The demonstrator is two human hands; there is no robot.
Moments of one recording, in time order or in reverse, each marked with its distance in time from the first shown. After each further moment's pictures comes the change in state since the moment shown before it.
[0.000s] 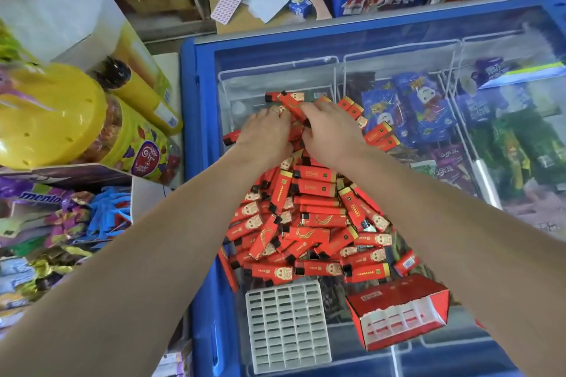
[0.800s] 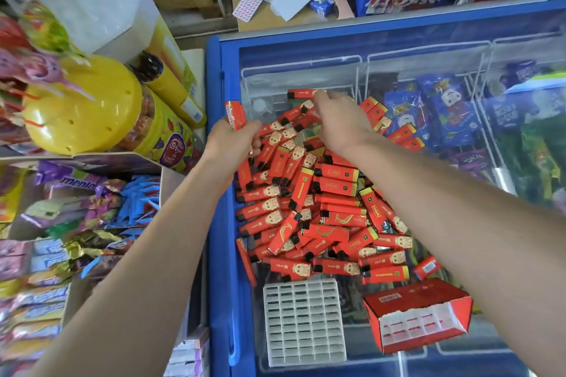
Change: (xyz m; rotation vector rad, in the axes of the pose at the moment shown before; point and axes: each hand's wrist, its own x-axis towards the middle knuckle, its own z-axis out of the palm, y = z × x) left_hand -0.060 -0.064 -0.003 -1.362 0.204 -0.620; right_hand 0.028 -0.015 0.006 -0.051 0.020 -0.005
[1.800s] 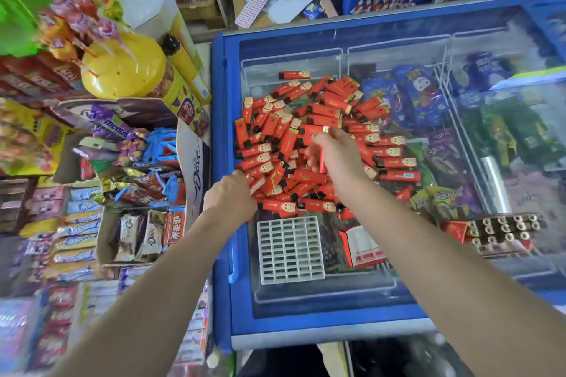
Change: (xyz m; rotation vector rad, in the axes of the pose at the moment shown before) left_hand -0.154 -0.083 -0.007 1.227 -0.080 0.028; right_hand -0.187 -0.038 -0.013 1.394 0.053 0.526
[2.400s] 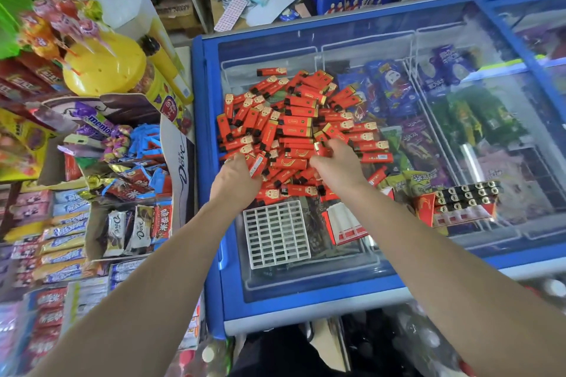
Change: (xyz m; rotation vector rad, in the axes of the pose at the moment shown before) left_hand -0.005 0.025 0.014 -0.303 0.122 0.099; right_hand -0.035 0.028 -0.042 -0.452 0.052 -0.050
